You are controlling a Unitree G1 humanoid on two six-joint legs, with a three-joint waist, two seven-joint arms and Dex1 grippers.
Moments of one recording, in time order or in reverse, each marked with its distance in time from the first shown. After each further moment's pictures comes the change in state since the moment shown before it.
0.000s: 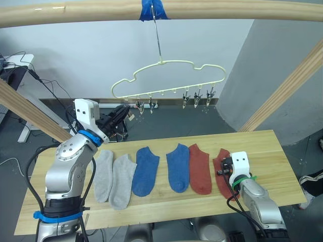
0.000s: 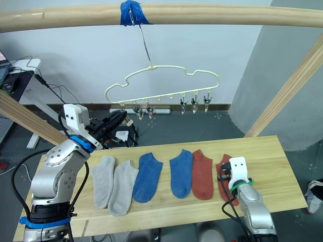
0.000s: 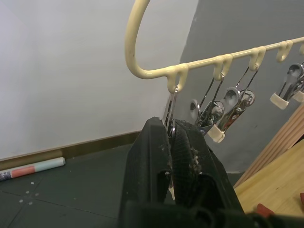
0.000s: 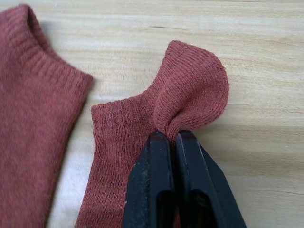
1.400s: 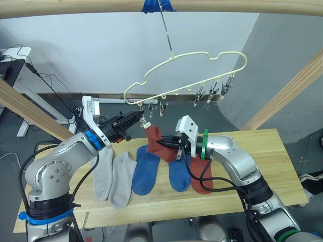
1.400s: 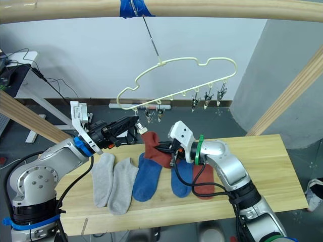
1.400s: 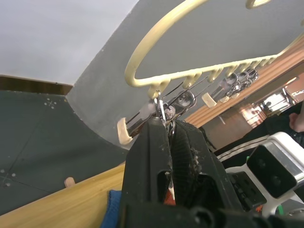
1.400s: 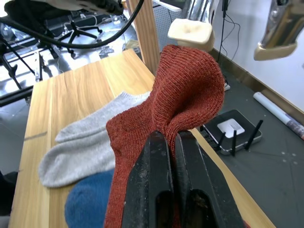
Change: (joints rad) left arm -0.038 0.044 0.110 -0.139 -0.581 0.516 0.121; right arm -0.556 -0.027 0.361 -0.050 0.174 0.046 0.602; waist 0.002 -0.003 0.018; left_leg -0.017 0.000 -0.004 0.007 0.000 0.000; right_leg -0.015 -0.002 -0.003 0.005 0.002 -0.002
